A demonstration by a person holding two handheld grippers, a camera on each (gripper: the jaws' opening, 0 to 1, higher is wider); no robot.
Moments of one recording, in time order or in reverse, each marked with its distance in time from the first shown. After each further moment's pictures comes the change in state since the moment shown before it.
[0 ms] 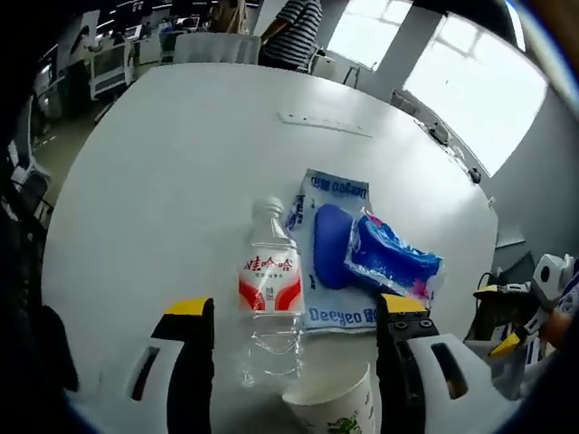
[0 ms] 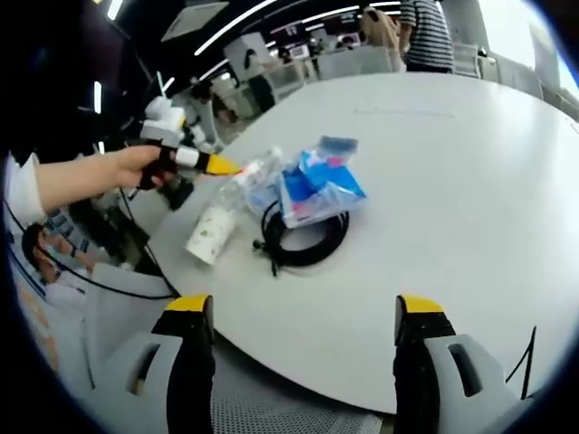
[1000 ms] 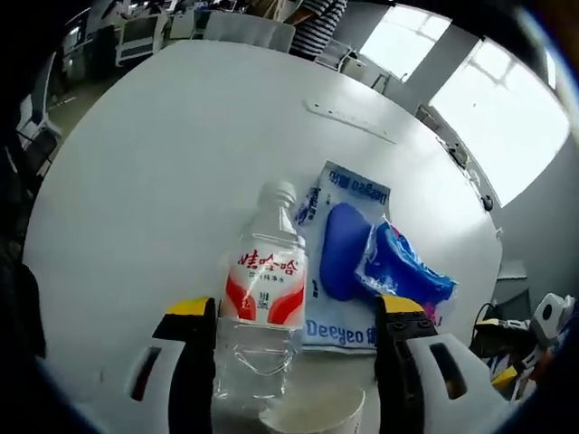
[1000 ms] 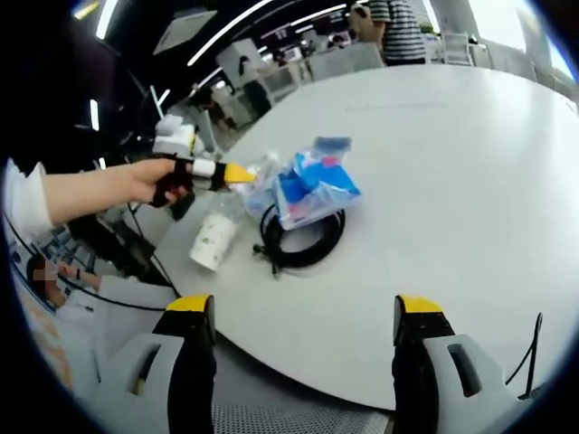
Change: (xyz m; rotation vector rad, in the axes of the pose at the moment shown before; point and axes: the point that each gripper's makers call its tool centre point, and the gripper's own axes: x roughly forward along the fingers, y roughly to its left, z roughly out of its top) left arm 0.030 0.004 -0.007 -0.141 0.027 0.043; right arm 0.001 -0.005 0.002 0.070 -0.011 0.028
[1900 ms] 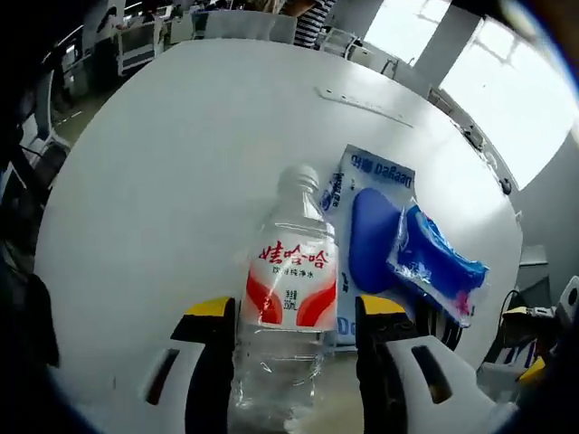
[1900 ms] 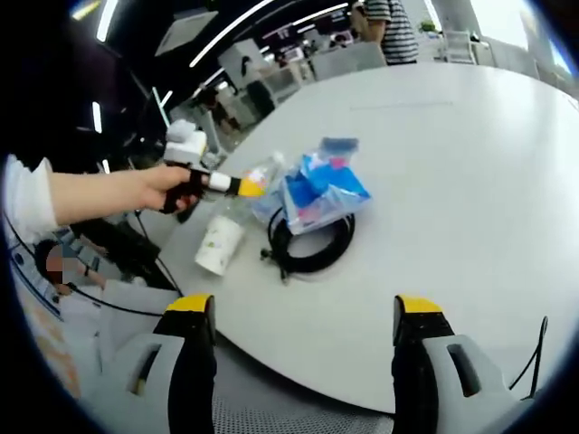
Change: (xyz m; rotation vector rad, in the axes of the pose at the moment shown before) left arm 0.009 0.018 -0.004 0.057 0.015 0.106; right arm 0.003 0.009 0.009 0.006 -0.001 0.021
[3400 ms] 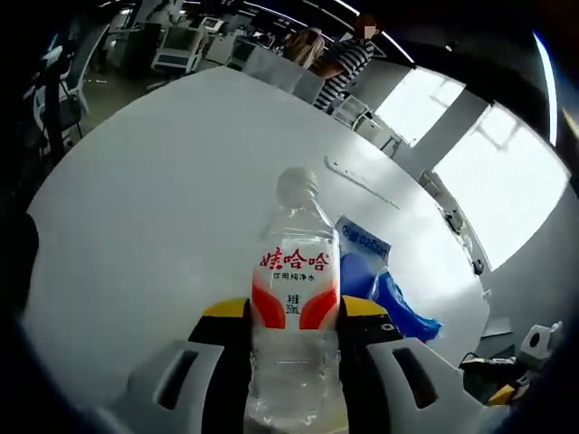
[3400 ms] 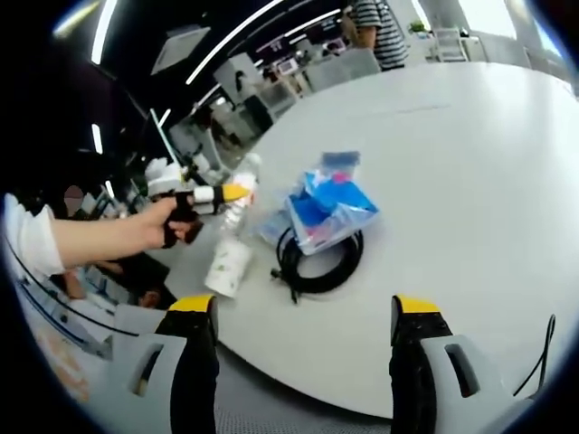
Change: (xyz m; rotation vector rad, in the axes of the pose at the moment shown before) left arm -0.039 0.002 0.026 -0.228 -0.281 -0.128; right arm -0.001 0.008 0.019 0.075 -0.068 0.026
